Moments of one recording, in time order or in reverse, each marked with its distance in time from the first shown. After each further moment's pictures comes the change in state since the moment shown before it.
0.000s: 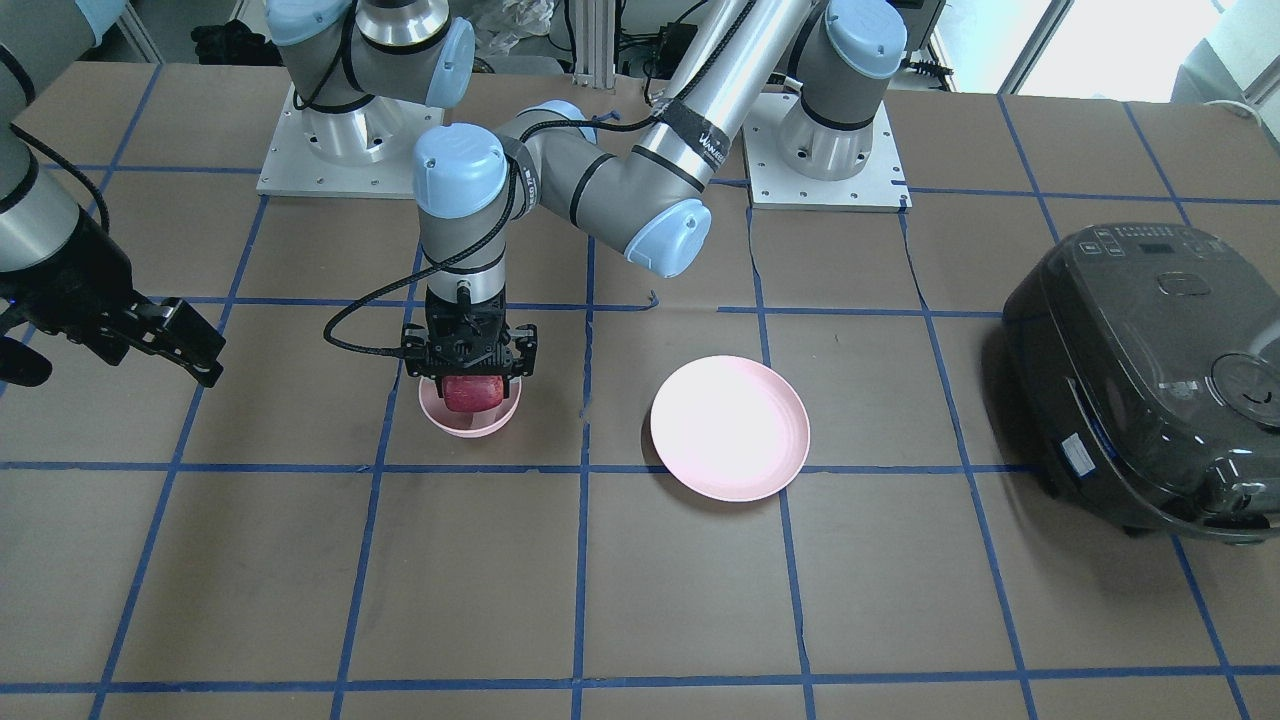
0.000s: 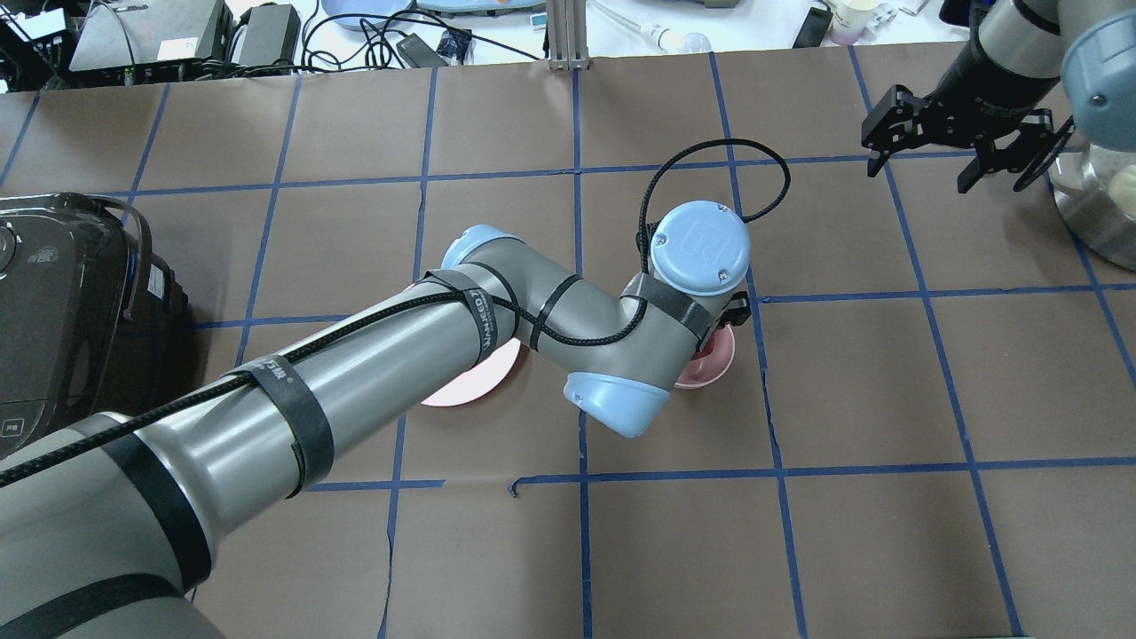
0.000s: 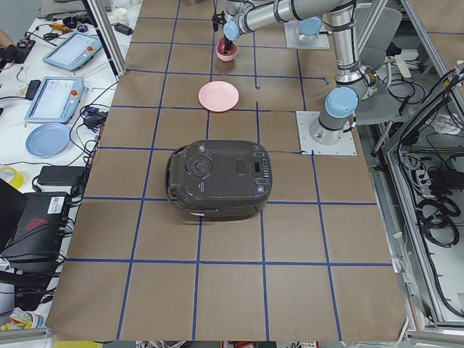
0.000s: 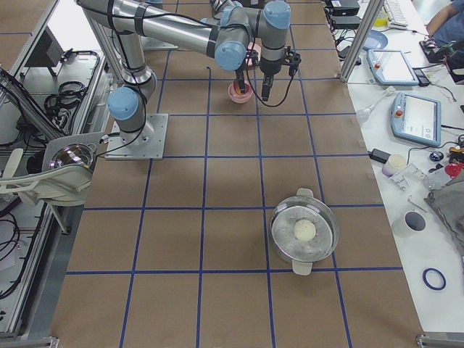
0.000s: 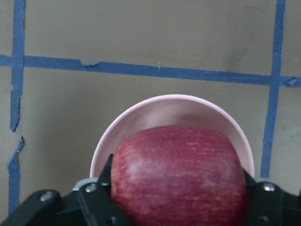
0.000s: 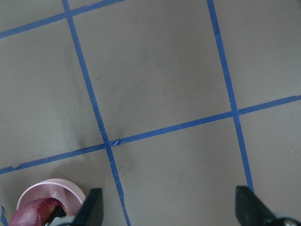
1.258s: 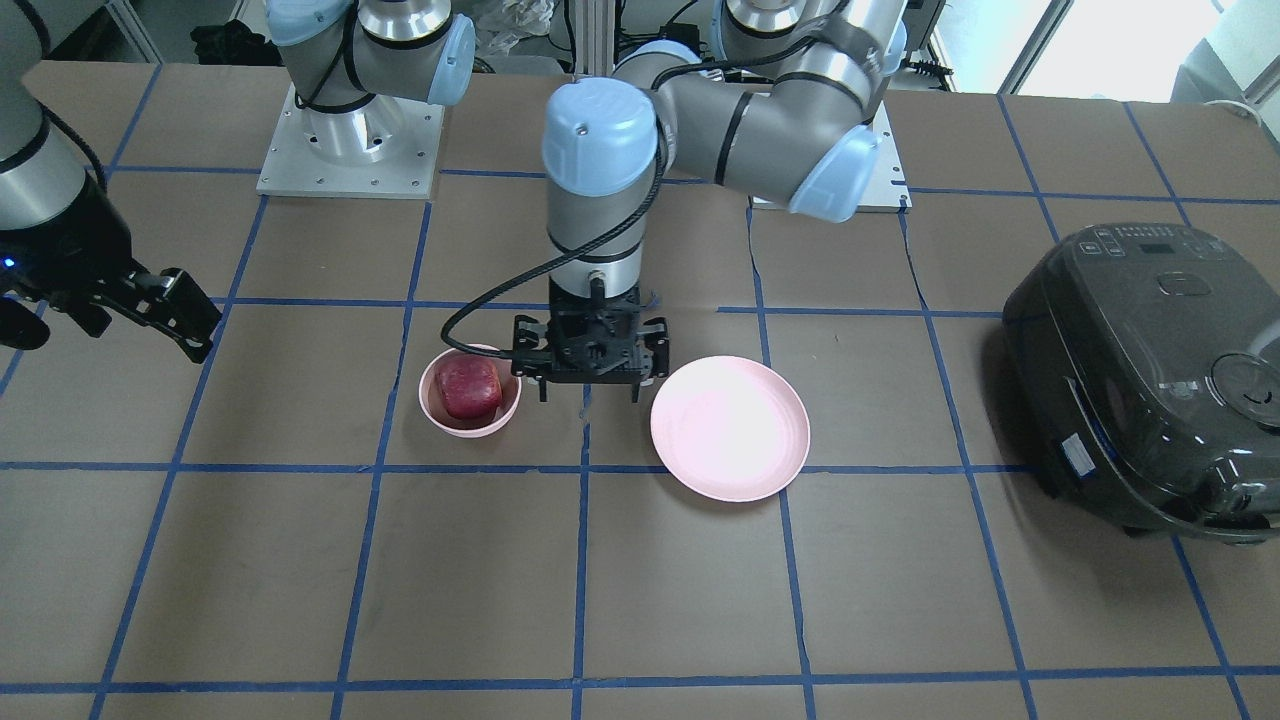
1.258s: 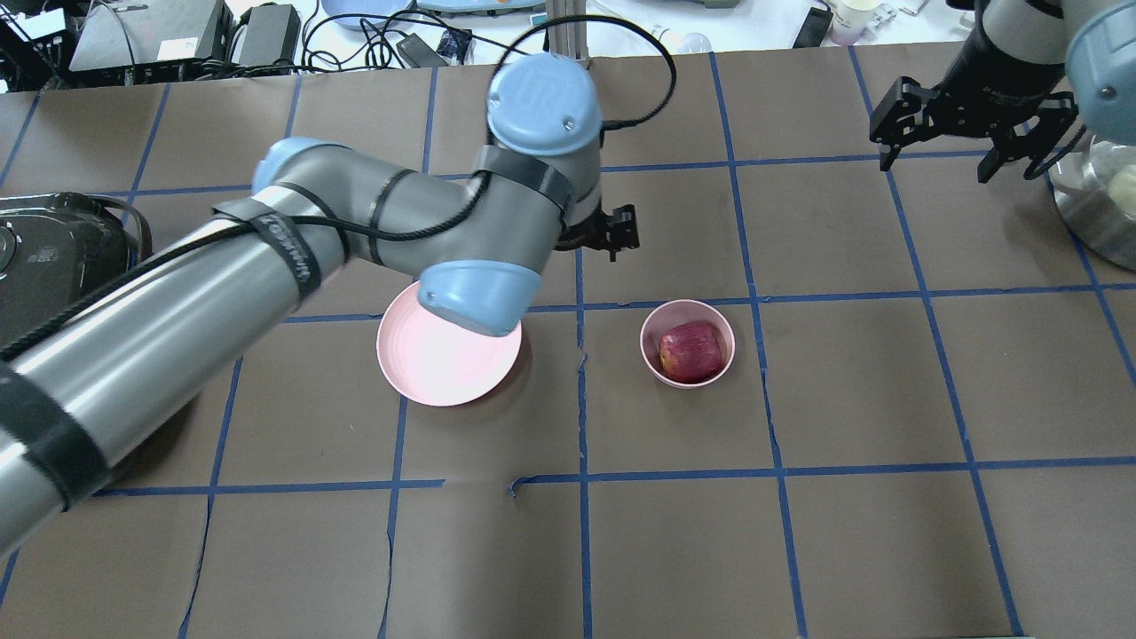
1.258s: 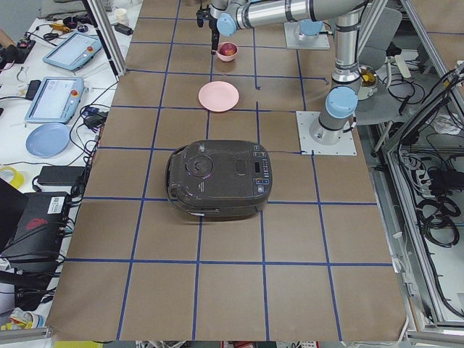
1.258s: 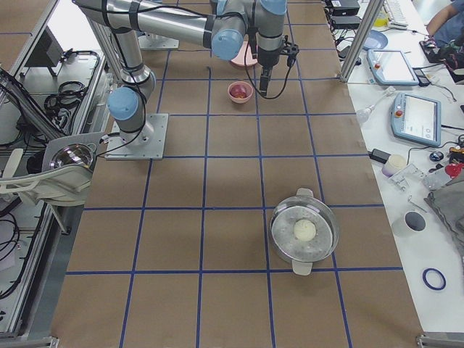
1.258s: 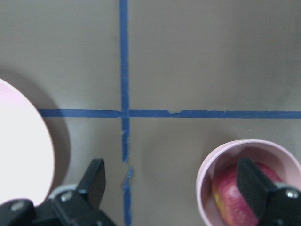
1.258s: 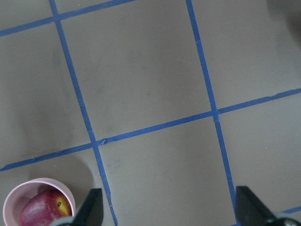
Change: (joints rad) left arm 0.270 0.241 0.003 -0.281 -0.022 0.323; right arm 0.059 -0.052 -0.018 0.039 -0.094 0.042
